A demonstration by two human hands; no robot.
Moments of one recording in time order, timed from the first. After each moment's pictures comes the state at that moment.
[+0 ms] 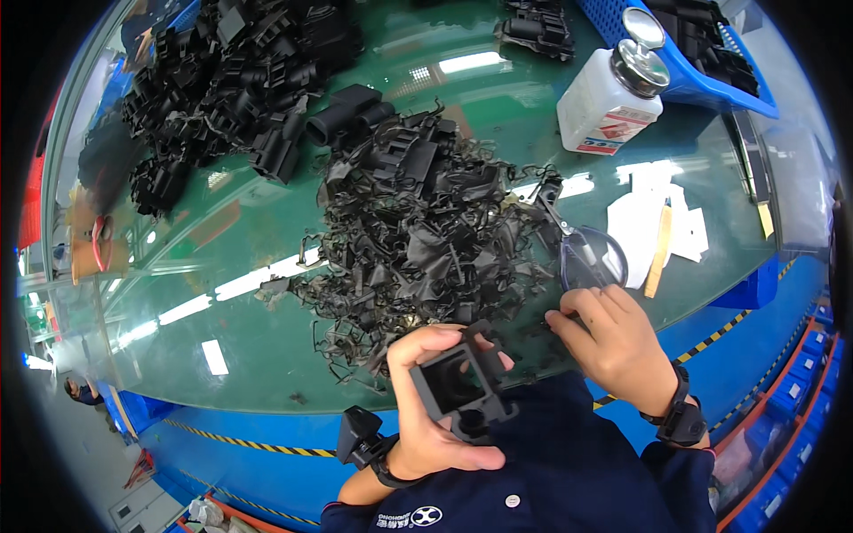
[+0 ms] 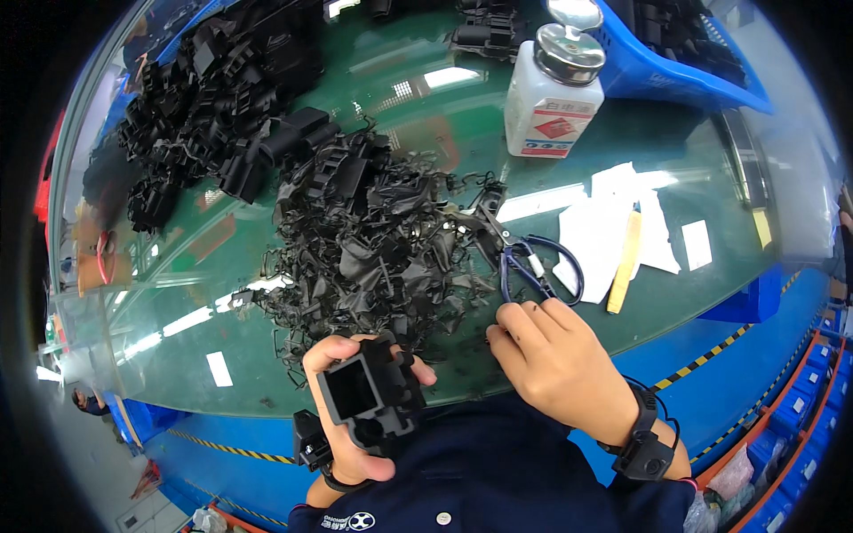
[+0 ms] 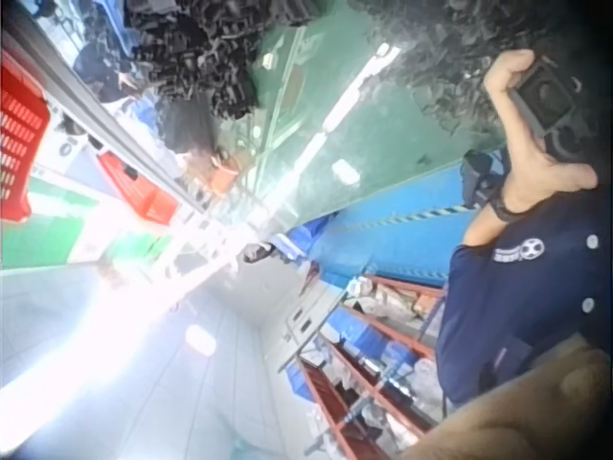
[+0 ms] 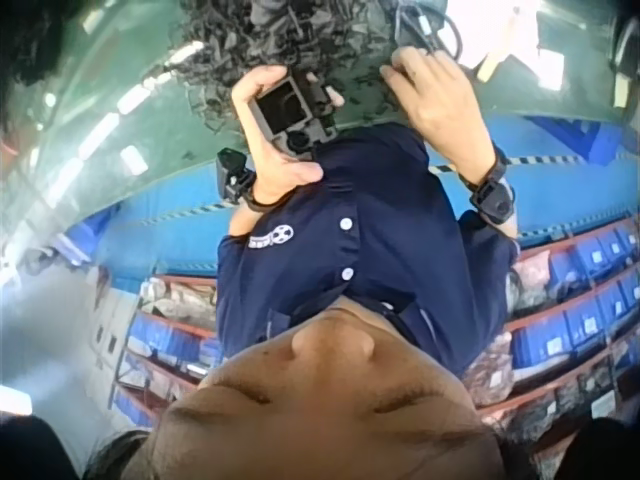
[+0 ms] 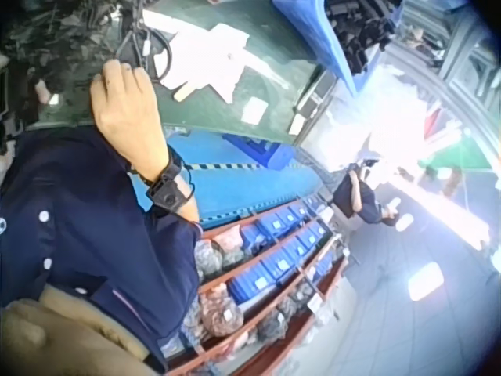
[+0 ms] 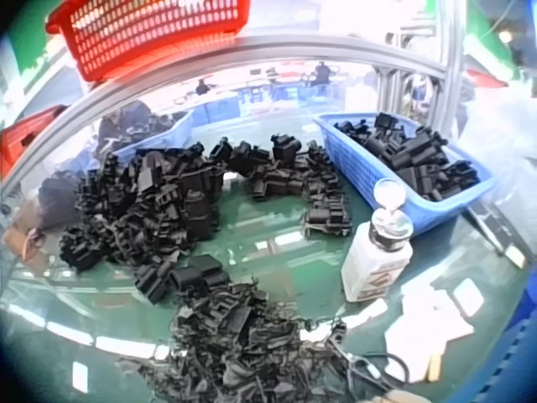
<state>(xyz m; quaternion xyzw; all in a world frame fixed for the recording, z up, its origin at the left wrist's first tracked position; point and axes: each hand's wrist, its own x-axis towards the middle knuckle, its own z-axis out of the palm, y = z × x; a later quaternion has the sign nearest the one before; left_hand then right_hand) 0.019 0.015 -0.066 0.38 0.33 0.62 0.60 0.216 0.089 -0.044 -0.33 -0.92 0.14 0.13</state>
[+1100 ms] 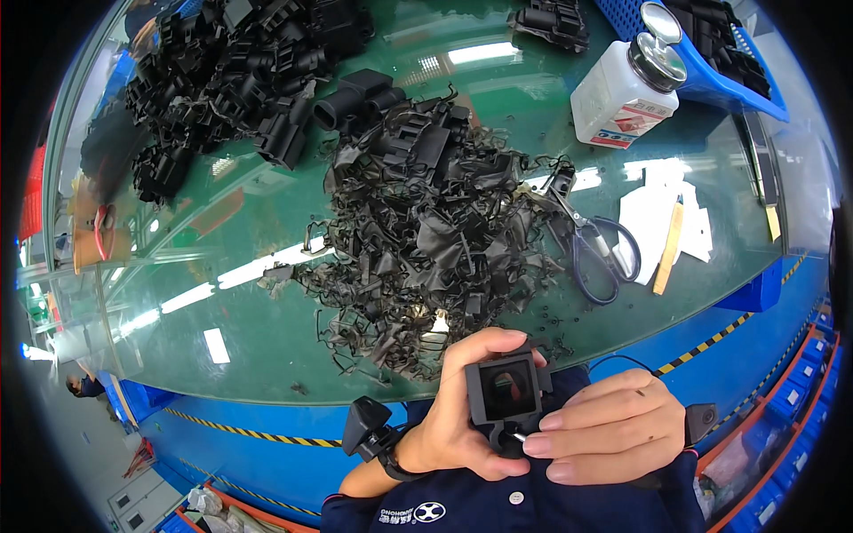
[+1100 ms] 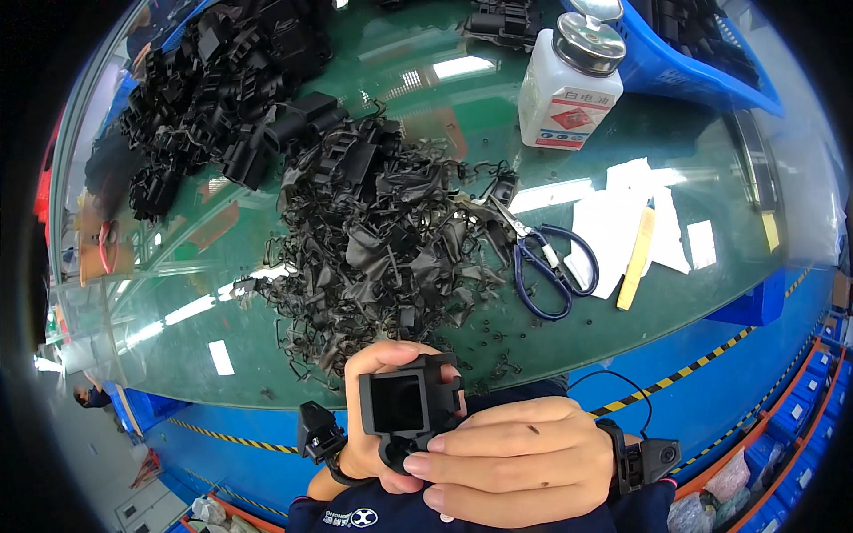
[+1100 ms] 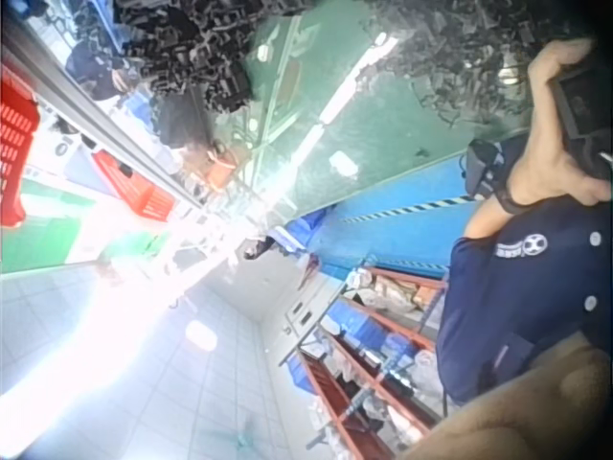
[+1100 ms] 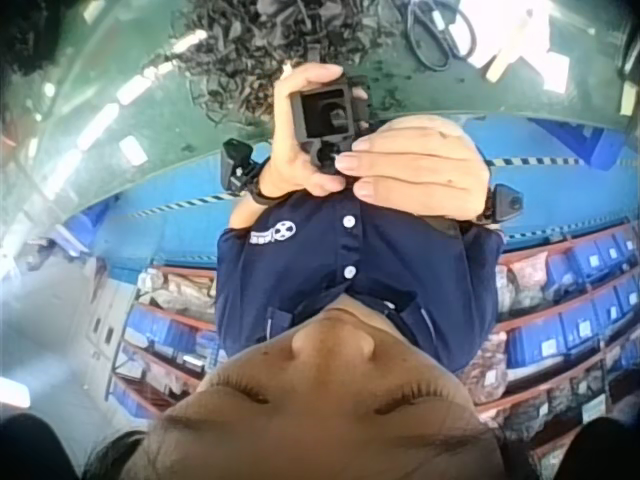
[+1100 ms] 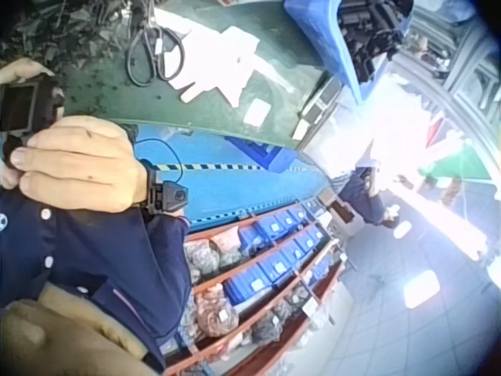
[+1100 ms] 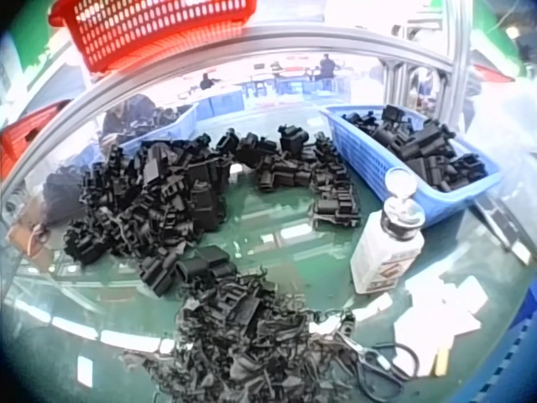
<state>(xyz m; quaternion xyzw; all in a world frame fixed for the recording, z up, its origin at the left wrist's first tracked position) 0.024 0.012 -0.065 0.44 0.34 0.54 0.63 0.203 0.080 -0.013 -0.07 -0.84 0.38 0.38</state>
